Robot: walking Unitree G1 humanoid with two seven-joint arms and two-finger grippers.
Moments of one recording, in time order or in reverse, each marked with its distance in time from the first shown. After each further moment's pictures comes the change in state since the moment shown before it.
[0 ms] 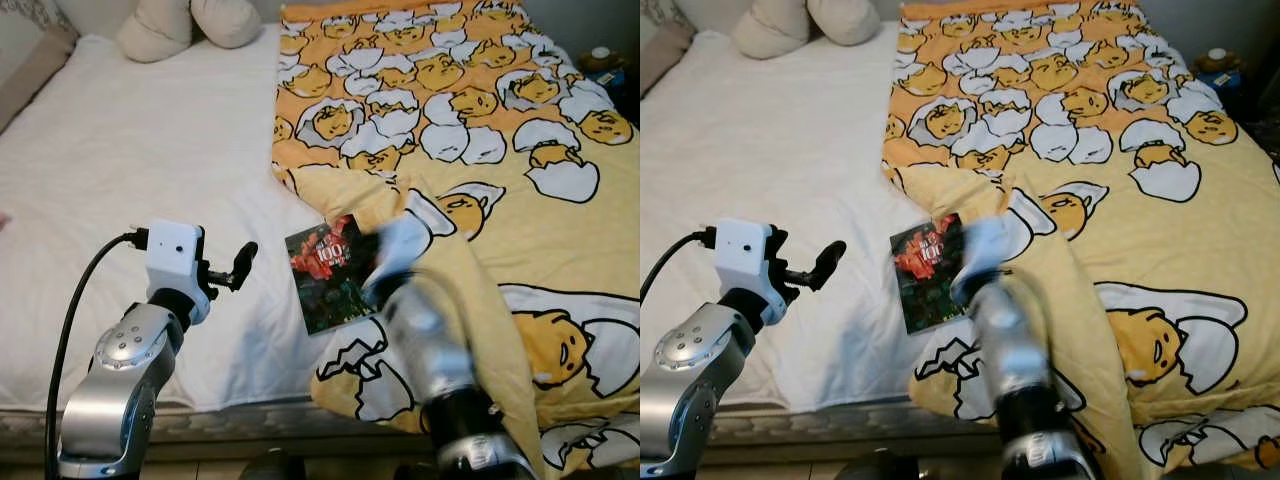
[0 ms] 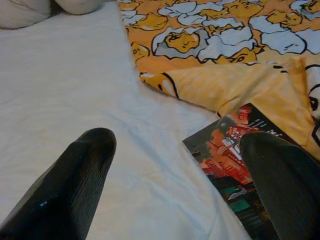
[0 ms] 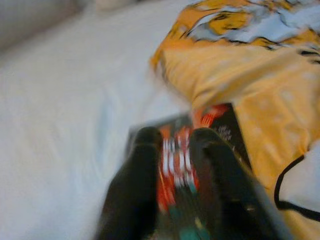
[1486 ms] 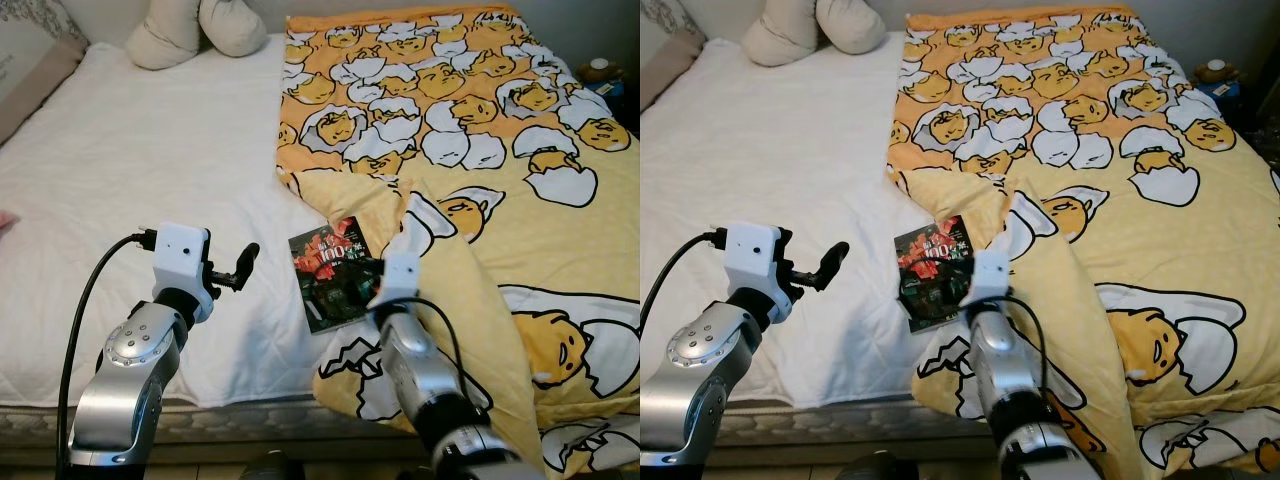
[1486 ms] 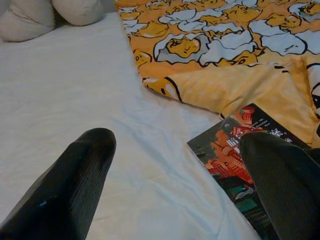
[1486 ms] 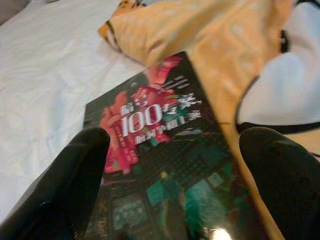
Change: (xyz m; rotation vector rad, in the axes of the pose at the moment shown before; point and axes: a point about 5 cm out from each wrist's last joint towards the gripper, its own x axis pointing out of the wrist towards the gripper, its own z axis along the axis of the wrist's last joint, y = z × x) left arm 0.009 0.002 -0.009 0.032 -0.009 -0.005; right arm 0.006 -0.010 -0.036 0.191 0.076 -0.178
